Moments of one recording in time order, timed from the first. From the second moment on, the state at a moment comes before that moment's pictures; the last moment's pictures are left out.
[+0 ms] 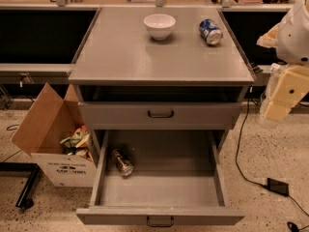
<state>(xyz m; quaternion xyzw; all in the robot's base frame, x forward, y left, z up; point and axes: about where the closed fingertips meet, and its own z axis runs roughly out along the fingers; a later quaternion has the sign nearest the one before) 0.438 -0.216 0.979 -0.60 0.78 -0.04 0.16</state>
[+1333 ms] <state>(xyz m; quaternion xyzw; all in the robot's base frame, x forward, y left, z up) 0.420 -0.159 0.855 -0.63 0.76 0.07 0.14</state>
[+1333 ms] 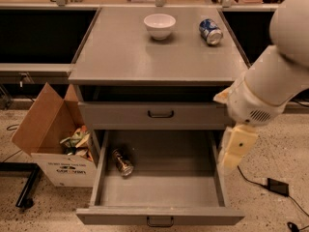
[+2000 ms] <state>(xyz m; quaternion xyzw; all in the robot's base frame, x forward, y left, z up) 0.400 -0.114 0.807 -0.65 0.75 0.12 0.12</state>
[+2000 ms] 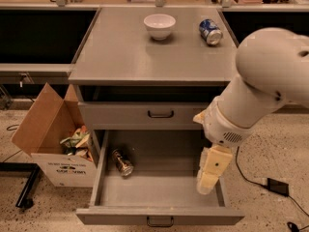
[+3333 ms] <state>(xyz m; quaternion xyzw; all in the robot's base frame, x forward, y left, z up) 0.428 -0.039 0.665 -0.64 0.74 0.16 0.16</state>
